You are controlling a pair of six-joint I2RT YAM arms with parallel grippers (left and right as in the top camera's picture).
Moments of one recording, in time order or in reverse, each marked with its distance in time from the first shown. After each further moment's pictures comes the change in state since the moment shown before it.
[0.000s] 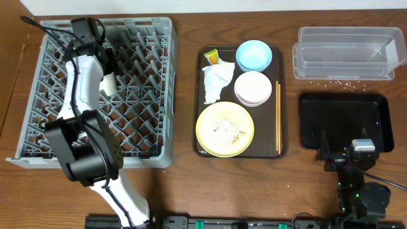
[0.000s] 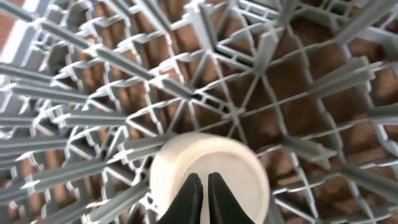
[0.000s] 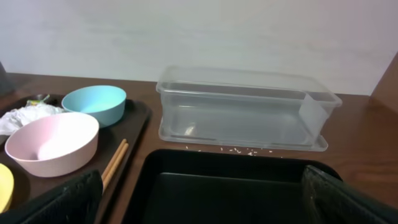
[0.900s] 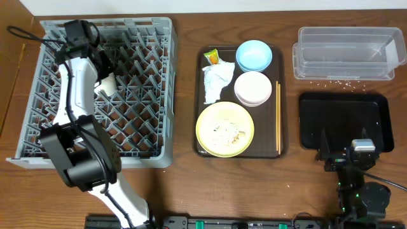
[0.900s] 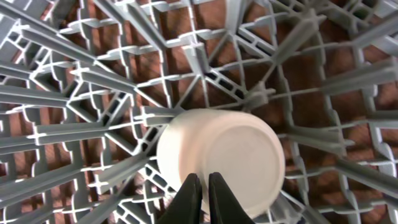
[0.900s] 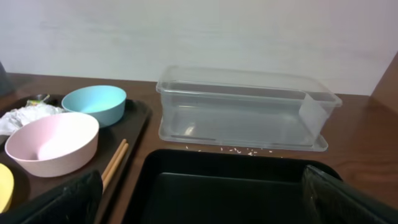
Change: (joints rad) left arm 0.035 -0.026 -0.011 -0.066 0.040 -0.148; right arm 0.000 0.000 0.000 0.000 0.000 0.000
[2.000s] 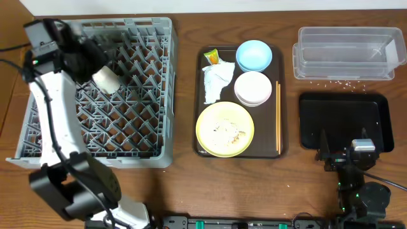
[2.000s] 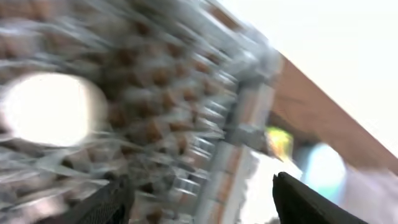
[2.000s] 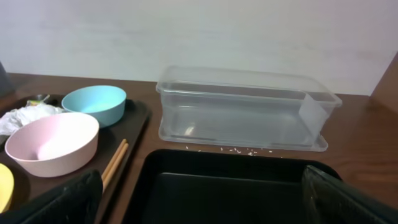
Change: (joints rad) left arm 0.066 -0.215 -0.006 -0.057 0.677 -0.057; right arm 0.000 0.000 0.000 0.000 0.000 0.000
